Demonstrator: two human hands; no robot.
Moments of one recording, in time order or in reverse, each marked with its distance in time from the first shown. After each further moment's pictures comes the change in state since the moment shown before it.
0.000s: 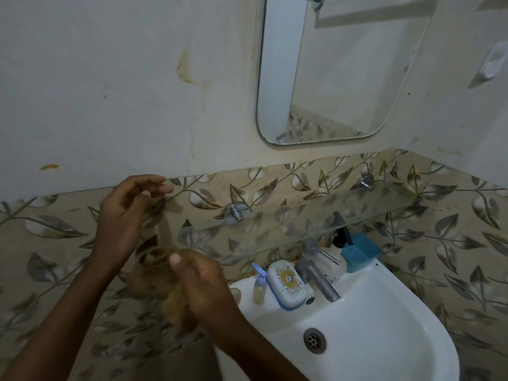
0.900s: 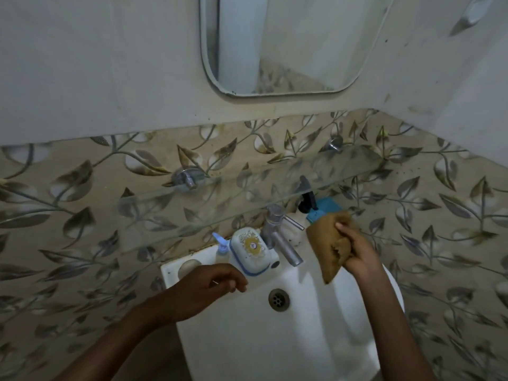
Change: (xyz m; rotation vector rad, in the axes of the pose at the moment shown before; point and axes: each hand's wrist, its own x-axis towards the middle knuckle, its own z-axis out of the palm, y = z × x) left_hand -0.118 -0.073 0.122 -0.041 -1.058 -0.377; right_hand -0.045 0.058 -0.327 0.455 0.889 0.358
